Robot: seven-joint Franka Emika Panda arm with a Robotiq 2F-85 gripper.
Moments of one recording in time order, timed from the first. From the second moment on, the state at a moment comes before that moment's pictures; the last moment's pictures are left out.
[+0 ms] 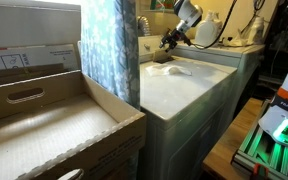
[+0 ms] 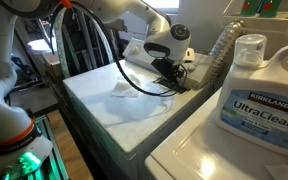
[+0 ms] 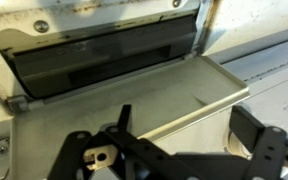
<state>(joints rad) -0.40 0.51 0.07 -1.70 0.87 2.36 -0.91</state>
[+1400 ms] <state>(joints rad) -0.26 0.62 -0.04 -1.60 0.35 2.45 -0.32</state>
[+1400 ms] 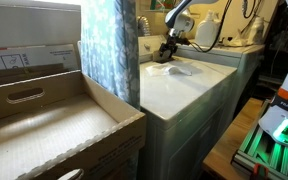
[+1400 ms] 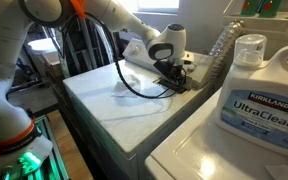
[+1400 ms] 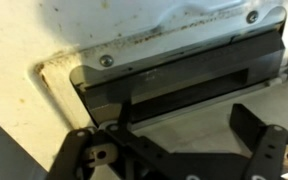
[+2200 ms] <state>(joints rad) -0.19 0.63 -0.10 -1.59 0.10 2.41 -0.07</state>
